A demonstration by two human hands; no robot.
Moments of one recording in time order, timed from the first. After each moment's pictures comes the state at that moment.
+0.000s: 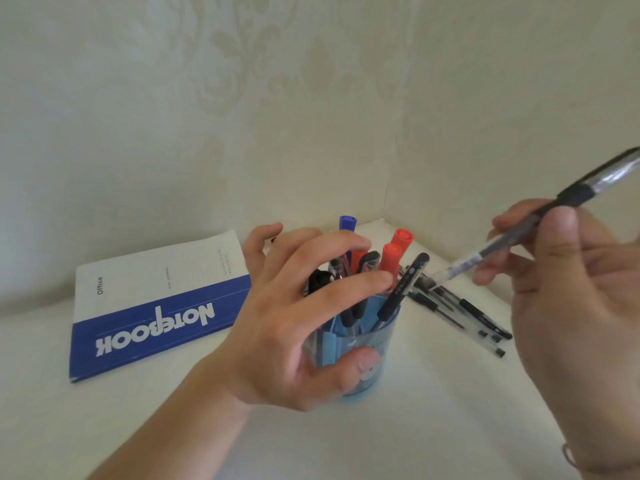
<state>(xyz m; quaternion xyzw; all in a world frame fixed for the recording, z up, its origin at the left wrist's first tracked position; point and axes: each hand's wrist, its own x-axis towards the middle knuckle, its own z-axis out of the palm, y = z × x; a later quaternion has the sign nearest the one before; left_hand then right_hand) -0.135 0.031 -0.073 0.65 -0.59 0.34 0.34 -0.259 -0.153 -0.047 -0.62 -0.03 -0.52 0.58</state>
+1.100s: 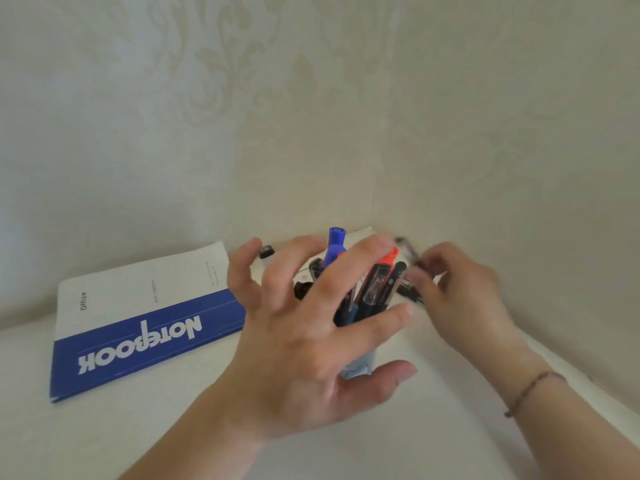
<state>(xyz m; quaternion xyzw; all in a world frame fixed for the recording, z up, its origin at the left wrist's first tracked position) -0.161 0.019 -0.069 0.69 -0.52 0.44 0.24 -0.224 -0.178 -0.081 -0.88 0.25 -0.32 0.25</state>
